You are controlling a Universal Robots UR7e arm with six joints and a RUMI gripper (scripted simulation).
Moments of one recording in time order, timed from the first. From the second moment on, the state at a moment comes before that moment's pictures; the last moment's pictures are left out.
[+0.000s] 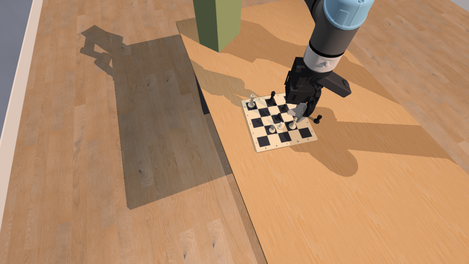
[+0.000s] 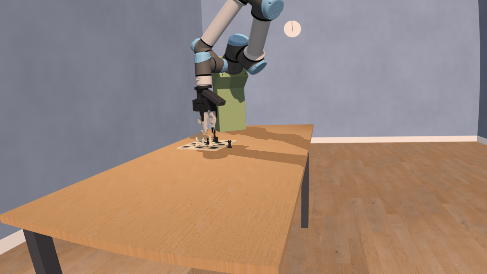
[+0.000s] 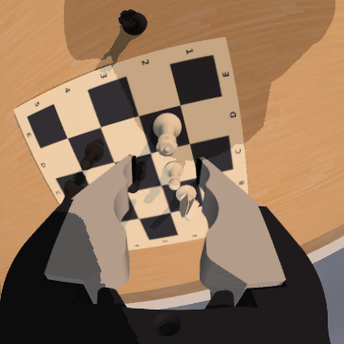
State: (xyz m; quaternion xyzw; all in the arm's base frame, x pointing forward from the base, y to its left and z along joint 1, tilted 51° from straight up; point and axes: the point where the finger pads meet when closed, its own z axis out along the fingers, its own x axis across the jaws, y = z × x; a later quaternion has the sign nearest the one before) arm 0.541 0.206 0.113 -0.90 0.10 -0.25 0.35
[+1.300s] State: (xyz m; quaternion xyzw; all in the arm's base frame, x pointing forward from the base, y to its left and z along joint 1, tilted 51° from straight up) arm 0.561 0.229 0.089 -0.90 0.10 -0.25 0.35
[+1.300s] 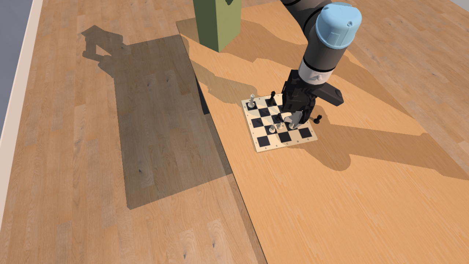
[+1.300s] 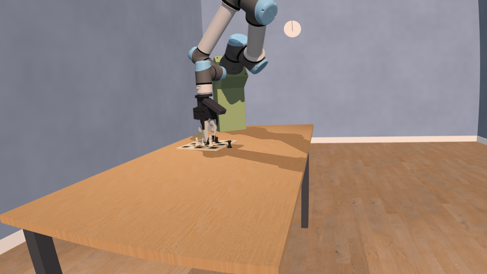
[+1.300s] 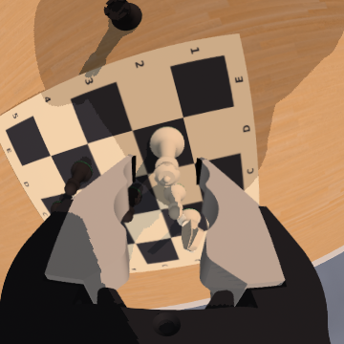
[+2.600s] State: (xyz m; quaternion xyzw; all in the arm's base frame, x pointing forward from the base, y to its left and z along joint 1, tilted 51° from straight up) arm 0.561 0.229 0.089 -0.90 0.10 -0.25 0.35
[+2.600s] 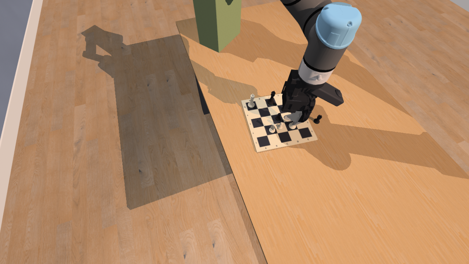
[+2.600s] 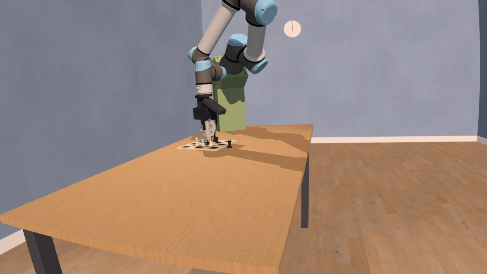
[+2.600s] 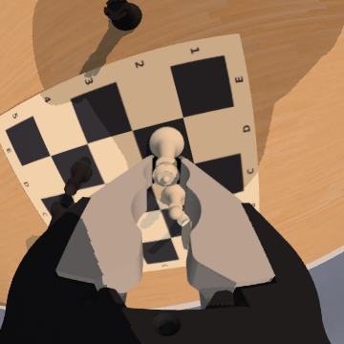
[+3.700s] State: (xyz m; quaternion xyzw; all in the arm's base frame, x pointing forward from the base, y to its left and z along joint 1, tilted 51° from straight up) arm 0.560 0.227 0.091 -0.90 0.10 -0.25 0.35
